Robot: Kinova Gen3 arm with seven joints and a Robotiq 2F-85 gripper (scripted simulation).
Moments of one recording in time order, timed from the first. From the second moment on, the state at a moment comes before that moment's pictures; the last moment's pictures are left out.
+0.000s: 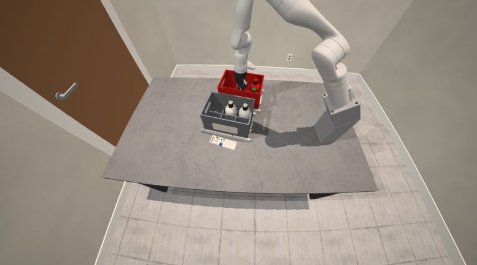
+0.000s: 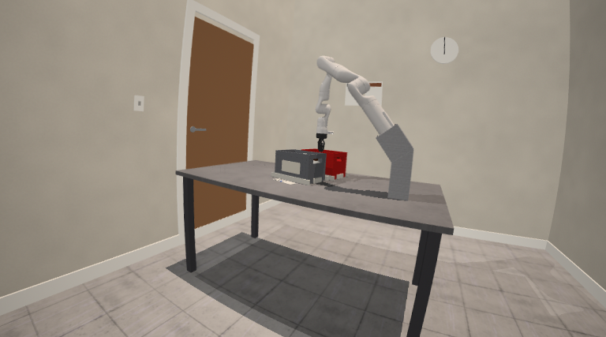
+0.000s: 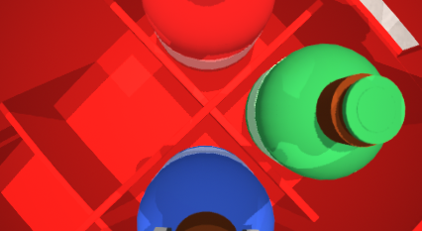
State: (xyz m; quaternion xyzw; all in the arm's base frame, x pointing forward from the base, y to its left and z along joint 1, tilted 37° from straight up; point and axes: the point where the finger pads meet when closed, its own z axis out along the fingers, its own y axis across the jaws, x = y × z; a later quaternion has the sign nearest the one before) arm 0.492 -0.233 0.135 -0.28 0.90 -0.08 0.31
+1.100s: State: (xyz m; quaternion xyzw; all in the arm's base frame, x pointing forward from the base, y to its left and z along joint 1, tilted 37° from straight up) arm 0.485 -0.234 0.145 -0.28 0.90 -0.08 0.31
